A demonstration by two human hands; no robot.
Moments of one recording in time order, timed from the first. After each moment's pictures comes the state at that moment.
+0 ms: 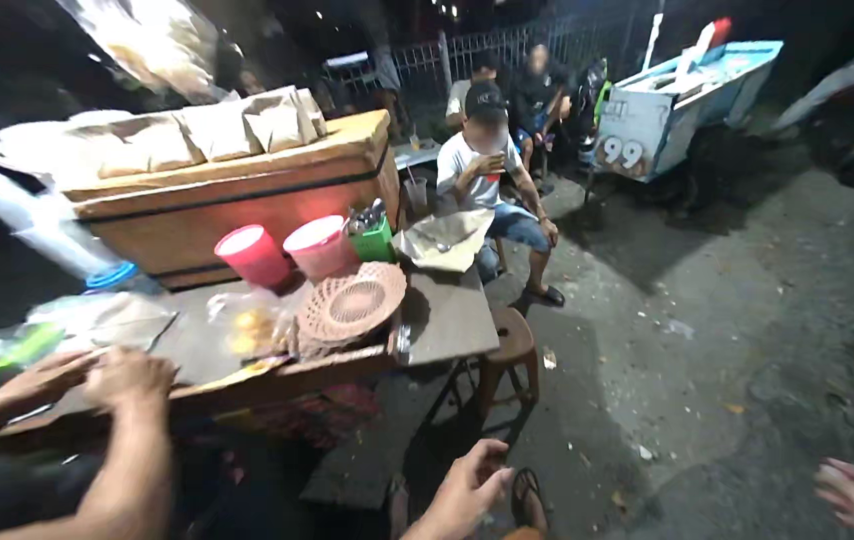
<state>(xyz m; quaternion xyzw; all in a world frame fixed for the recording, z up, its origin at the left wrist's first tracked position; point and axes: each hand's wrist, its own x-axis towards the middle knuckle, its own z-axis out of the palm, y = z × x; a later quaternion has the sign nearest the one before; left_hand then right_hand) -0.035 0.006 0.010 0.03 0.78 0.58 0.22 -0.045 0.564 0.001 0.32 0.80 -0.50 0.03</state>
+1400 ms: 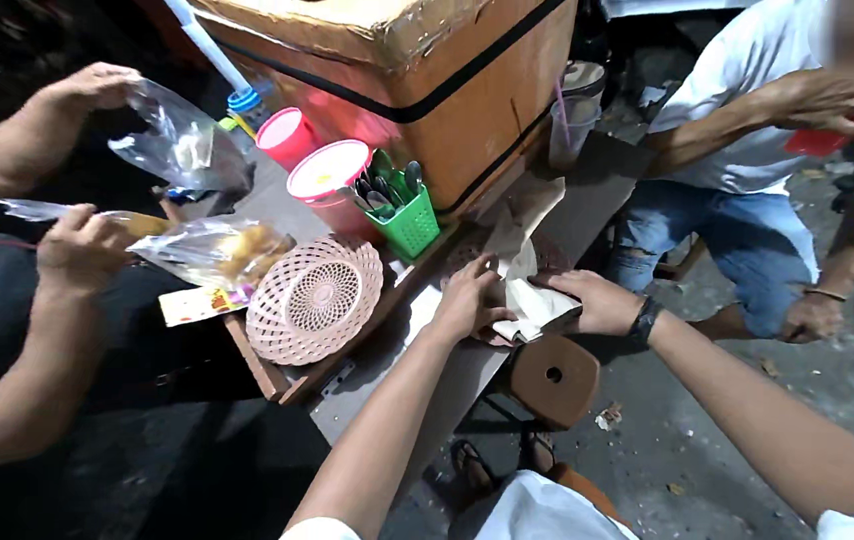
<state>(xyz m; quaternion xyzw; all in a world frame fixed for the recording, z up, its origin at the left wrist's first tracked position) -0.530 -0.062 0.042 -0.28 0.93 0.24 -0.01 -0.759 0.091 0.036 -0.67 0.66 -0.15 0.31</state>
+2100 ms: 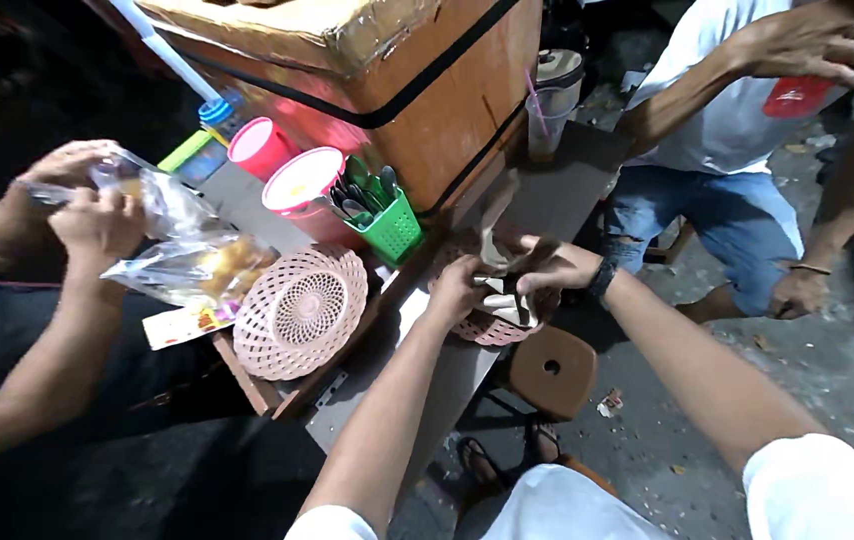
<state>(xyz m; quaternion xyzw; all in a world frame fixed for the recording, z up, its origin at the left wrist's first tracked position) -0.546 -0.073 0.042 -0.29 0.89 0.34 -0.08 -0.757 0.047 0.050 -0.60 0.49 -0.45 0.45</state>
